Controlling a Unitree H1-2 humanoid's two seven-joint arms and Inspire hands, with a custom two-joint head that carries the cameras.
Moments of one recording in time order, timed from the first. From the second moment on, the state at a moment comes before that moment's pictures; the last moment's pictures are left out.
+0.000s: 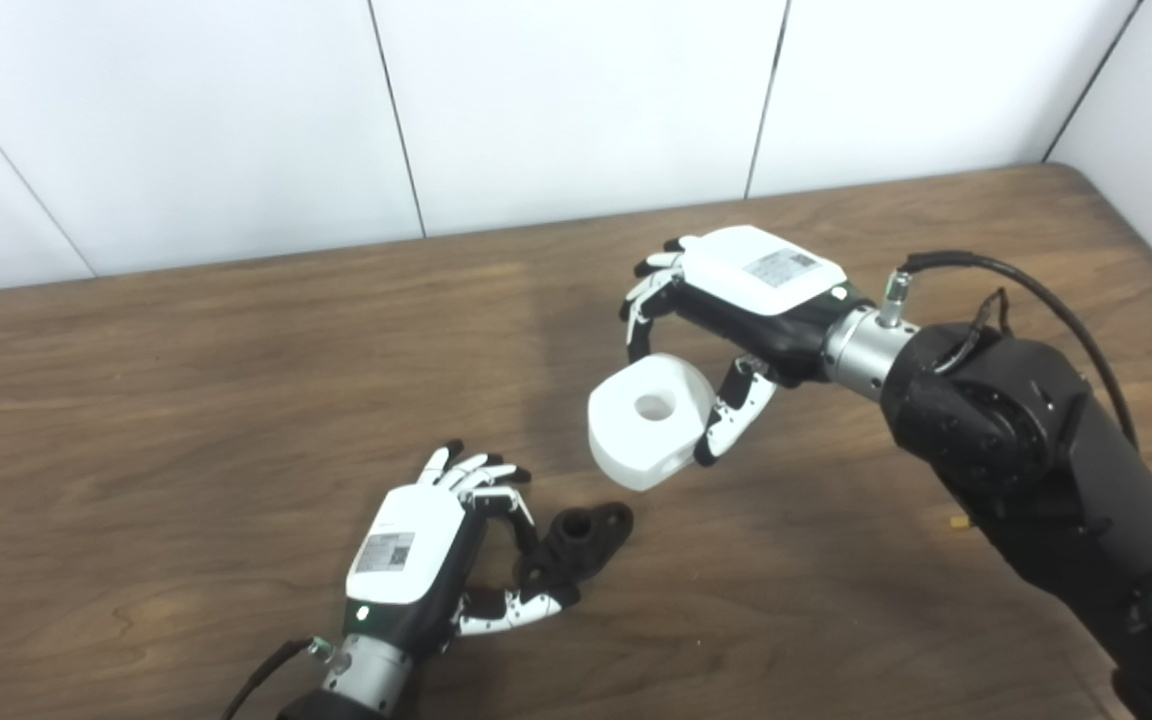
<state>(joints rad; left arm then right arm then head) 0.05 0.22 -0.46 -0.23 0.93 0.01 -0.04 -0.43 -0.52 0.33 -0.63 -0.80 0.34 0.81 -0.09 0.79</state>
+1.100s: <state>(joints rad) 0.05 0.21 -0.47 -0.23 0.94 0.01 -0.04 -0.45 -0.43 0.32 -0.66 -0.79 0.33 0.93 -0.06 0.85</state>
